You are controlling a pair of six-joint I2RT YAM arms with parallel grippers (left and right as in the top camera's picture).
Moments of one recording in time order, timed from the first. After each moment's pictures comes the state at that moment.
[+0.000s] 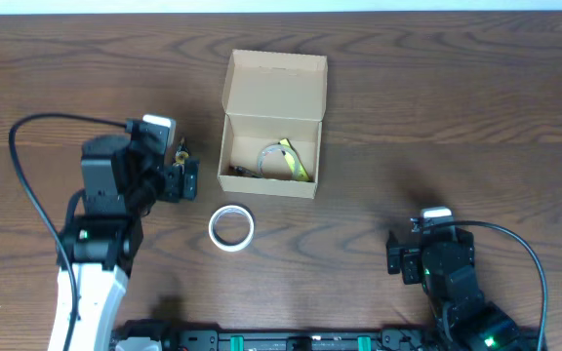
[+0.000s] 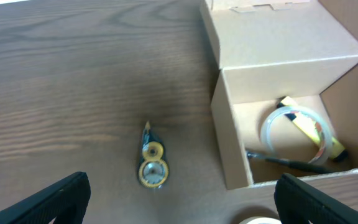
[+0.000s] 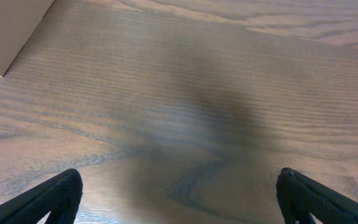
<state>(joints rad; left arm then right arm) -0.03 1.02 0.83 -0.51 0.18 0.12 0.47 0.36 0.27 -0.65 0.35 0.17</state>
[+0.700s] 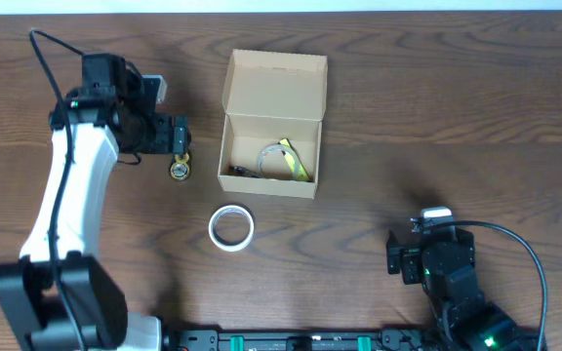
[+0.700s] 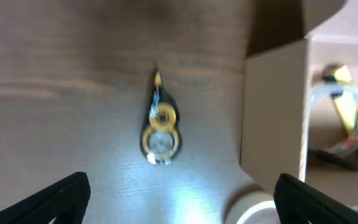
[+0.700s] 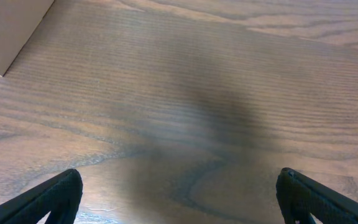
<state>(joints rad) 0.07 1.66 1.36 -0.97 0.23 0.11 0.47 0.36 0.27 -0.65 0.35 0.17</state>
